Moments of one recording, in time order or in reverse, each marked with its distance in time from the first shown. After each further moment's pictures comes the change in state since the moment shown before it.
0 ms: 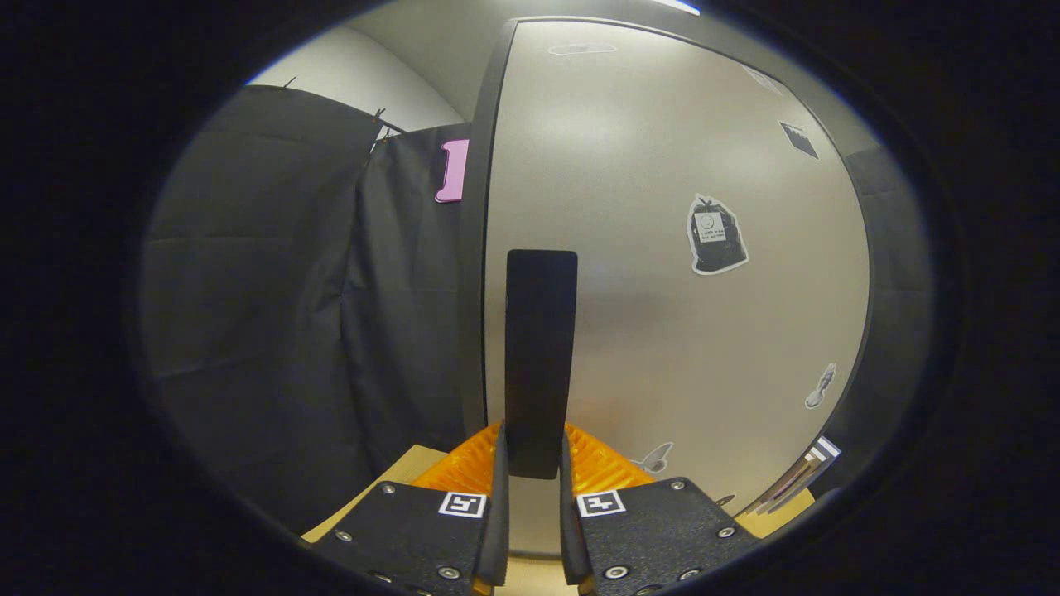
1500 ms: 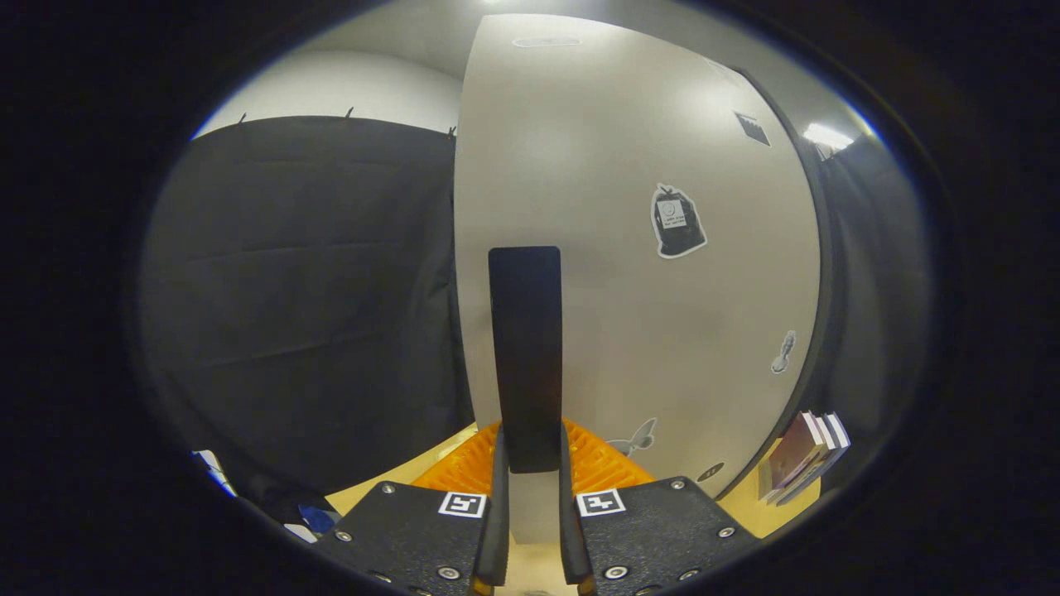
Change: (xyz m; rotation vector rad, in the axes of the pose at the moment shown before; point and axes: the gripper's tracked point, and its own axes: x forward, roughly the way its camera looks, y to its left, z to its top) arm -0.087 -0.014 -0.004 0.009 0.045 0.393
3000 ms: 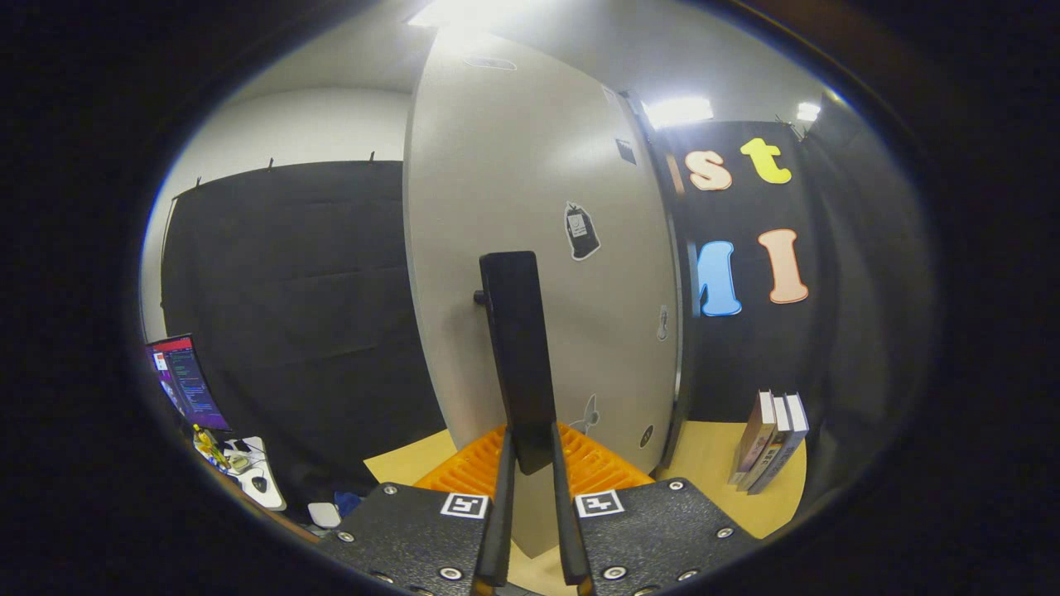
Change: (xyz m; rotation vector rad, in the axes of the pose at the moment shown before) arm -0.064 -0.060 -0.008 0.066 -0.058 0.121
